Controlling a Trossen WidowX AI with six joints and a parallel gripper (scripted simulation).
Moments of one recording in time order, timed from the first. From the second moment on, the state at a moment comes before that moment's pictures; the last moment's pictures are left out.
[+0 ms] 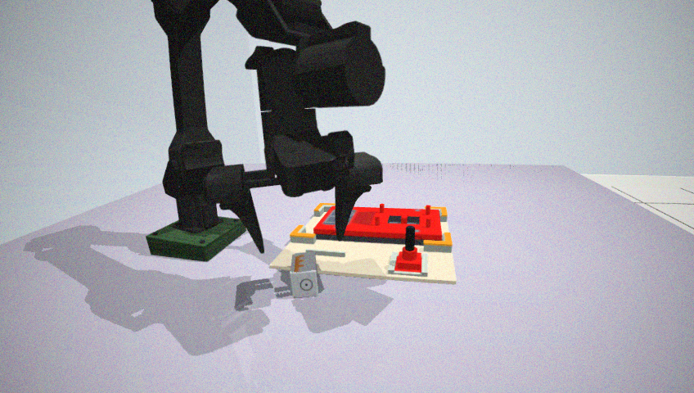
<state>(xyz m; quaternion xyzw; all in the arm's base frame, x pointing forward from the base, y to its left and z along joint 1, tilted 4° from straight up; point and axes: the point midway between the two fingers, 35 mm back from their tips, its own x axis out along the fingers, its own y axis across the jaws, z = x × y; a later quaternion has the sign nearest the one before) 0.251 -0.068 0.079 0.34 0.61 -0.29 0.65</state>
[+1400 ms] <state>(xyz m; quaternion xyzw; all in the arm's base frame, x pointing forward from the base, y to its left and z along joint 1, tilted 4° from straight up) 0.250 -0.069 0.087 -0.16 0.66 0.17 0.72</state>
